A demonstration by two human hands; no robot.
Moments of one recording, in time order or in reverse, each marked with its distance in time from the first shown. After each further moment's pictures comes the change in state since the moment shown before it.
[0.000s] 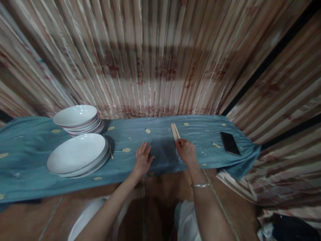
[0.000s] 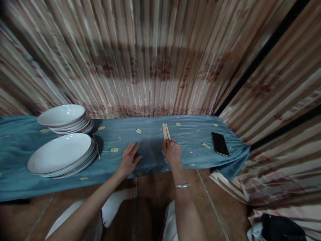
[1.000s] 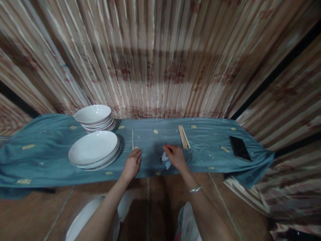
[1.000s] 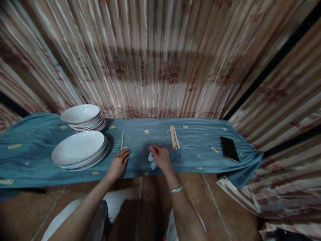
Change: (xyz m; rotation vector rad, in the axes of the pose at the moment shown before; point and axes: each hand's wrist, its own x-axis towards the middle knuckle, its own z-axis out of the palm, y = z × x) left_hand -0.032 -0.075 -0.033 0.035 0.115 -0.018; right_hand -0.020 -0.055 0.043 0.699 -0.103 -0.172
